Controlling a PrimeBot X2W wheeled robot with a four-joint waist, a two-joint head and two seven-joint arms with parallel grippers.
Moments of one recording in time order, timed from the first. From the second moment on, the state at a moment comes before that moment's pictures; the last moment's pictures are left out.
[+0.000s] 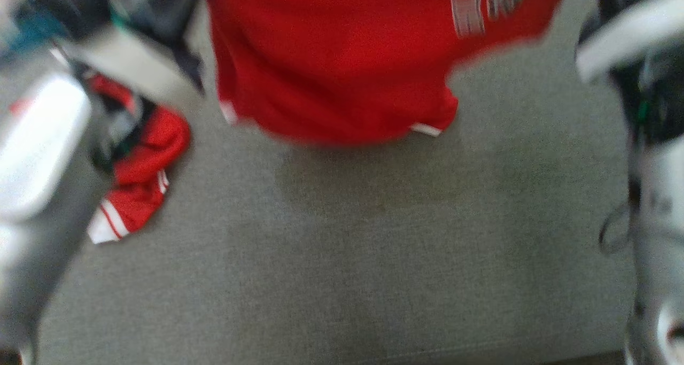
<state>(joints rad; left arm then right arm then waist) -0.85 0.47 -0.60 0.15 -0.63 -0.11 0.09 -0.68 -0.16 0.03 0.11 0.35 0.13 0.34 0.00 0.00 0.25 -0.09</state>
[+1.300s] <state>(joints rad) -0.52 0.41 -0.95 0.29 -0.69 -0.09 -0.17 -0.66 -0.42 0.38 0.74 0.59 0.13 0.31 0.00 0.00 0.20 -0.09</state>
